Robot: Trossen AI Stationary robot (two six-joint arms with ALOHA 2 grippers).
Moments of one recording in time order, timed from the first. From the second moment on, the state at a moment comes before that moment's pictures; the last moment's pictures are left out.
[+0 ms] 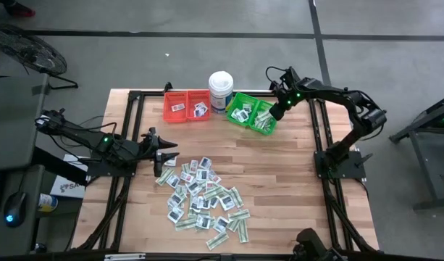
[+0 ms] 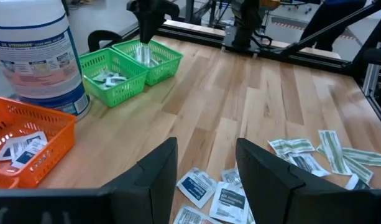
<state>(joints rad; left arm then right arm) -0.37 0.58 0.46 -0.23 -0.59 -0.35 -0.98 1.60 0.96 -0.55 -0.37 -0.19</state>
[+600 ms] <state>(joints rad) -0.37 0.58 0.46 -0.23 -0.59 -0.35 -0.98 1.44 0.96 -0.66 -0.38 -0.13</state>
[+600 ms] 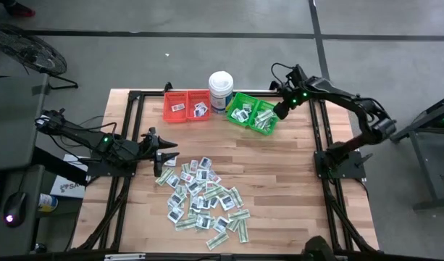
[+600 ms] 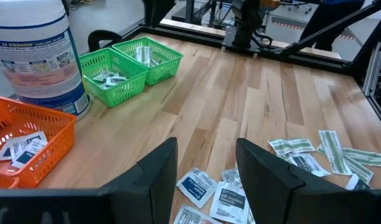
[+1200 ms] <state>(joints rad) -0.37 0.58 0.46 -0.24 -0.38 -0.29 -0.48 1.18 0.96 -0.89 -0.42 0.51</state>
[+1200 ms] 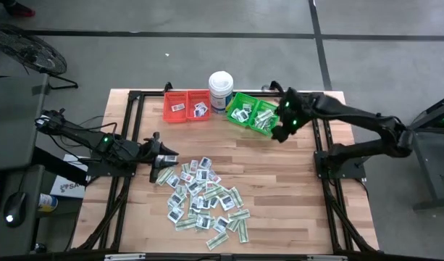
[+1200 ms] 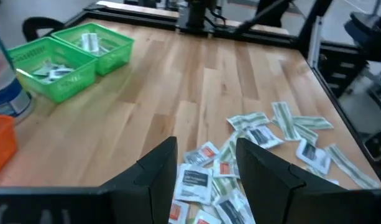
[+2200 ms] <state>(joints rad) -0.37 0.58 0.46 -0.24 -0.14 -0.19 0.58 1.59 0.96 -0.32 0.18 1.70</state>
